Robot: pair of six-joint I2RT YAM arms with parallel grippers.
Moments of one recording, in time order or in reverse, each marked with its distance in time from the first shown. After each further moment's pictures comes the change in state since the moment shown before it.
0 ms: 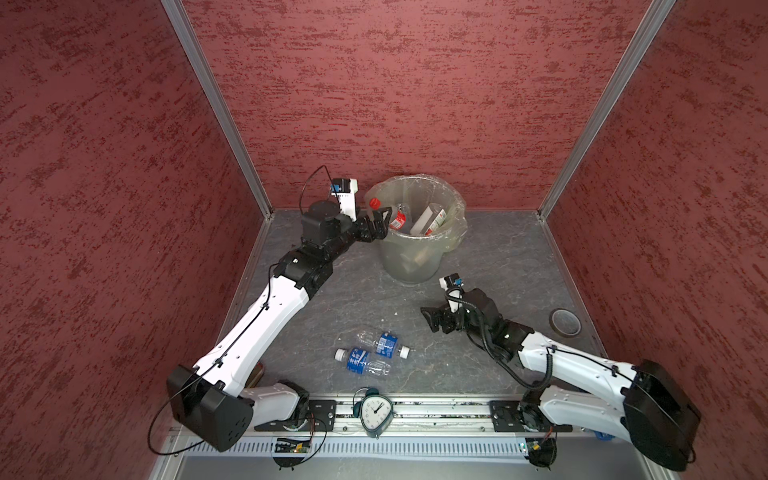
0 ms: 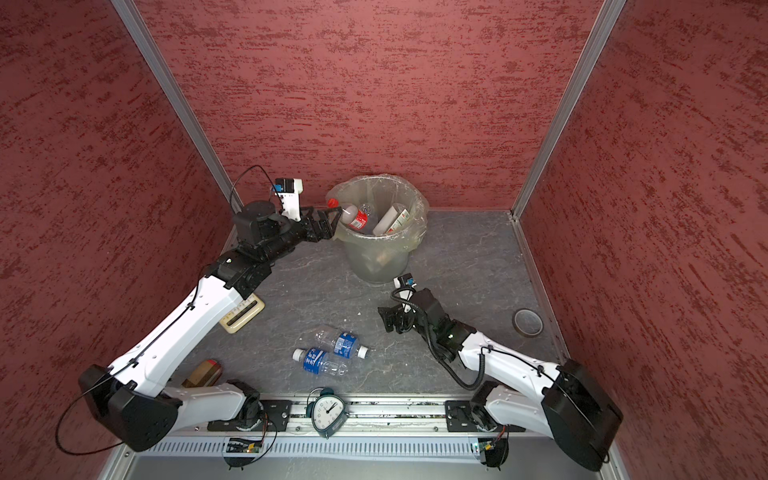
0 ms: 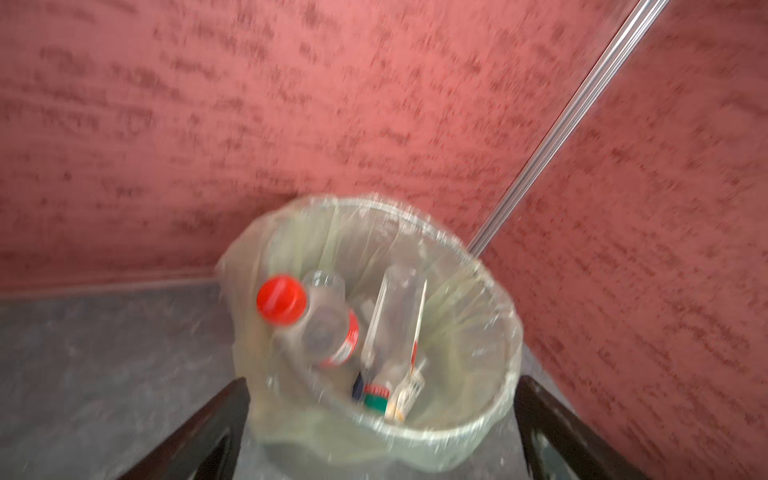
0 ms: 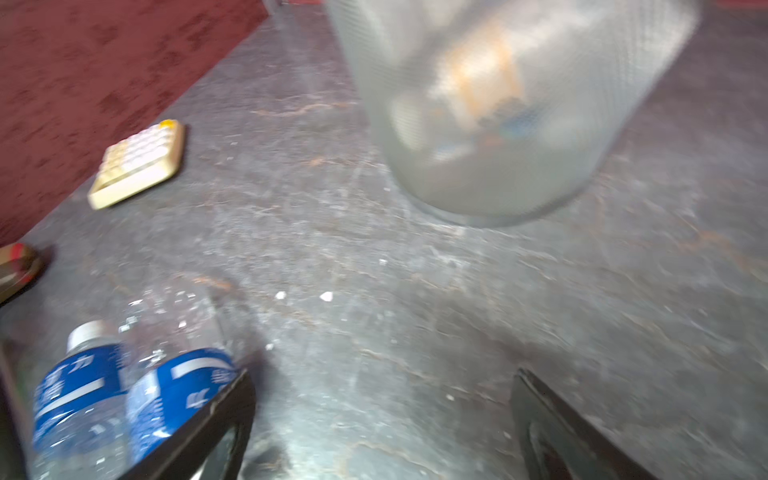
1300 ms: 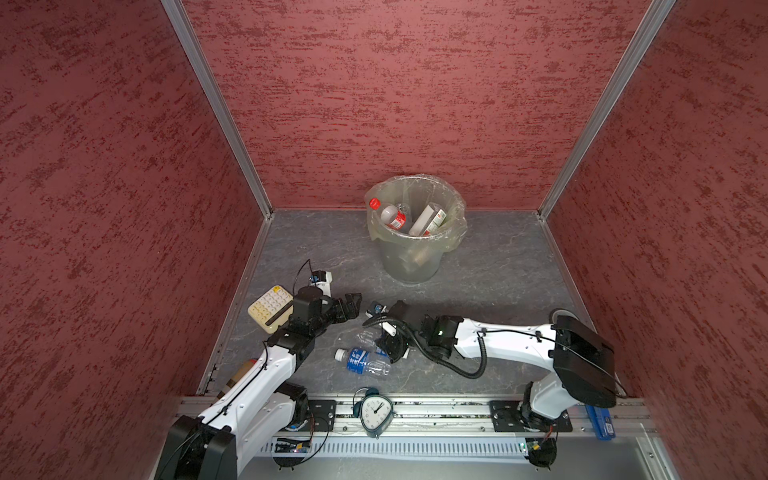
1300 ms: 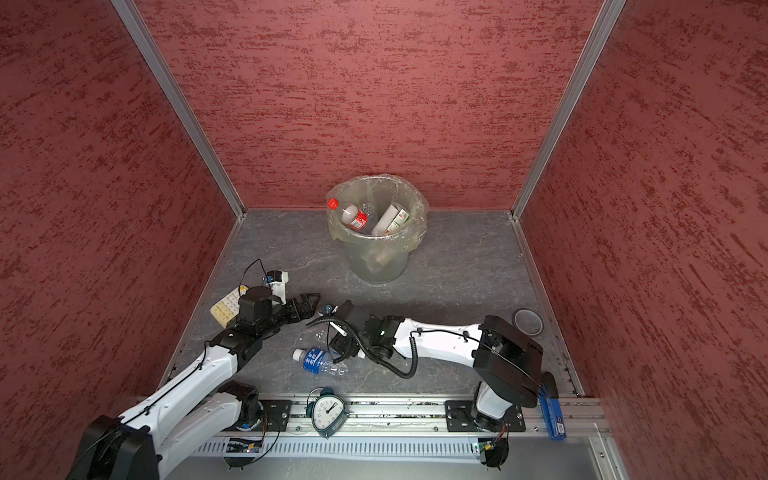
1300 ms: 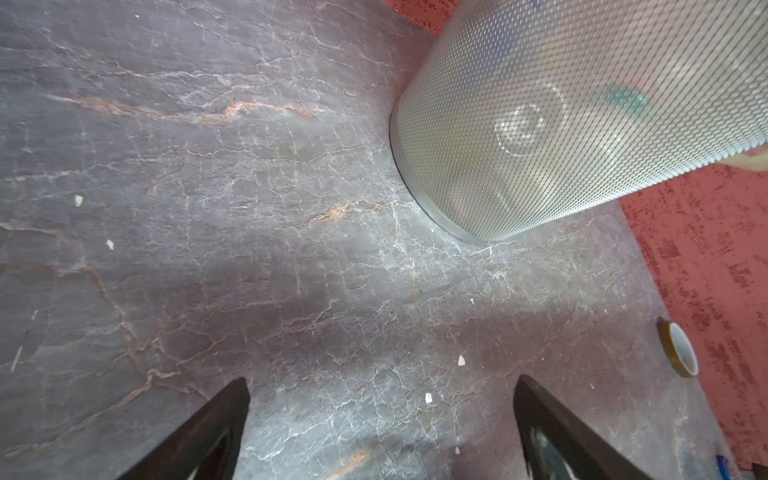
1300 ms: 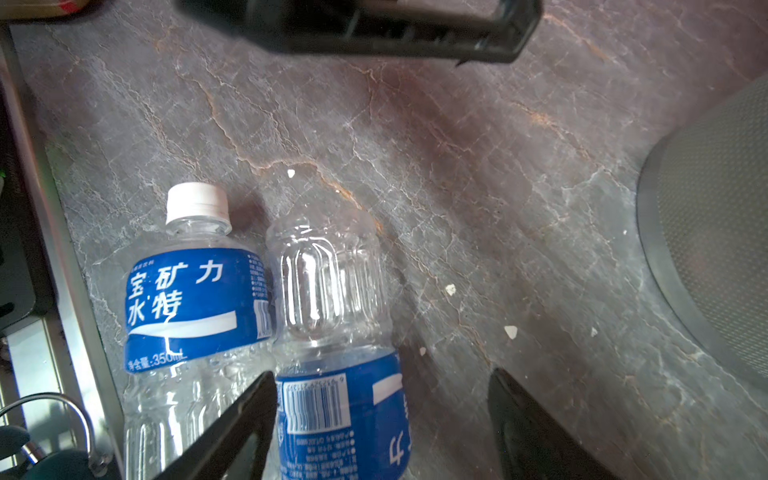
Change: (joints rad) left arm 0.180 -0.325 -0.853 0.175 0.115 -0.150; right arm 0.352 0.489 0.472 -0.292 0.064 -0.263
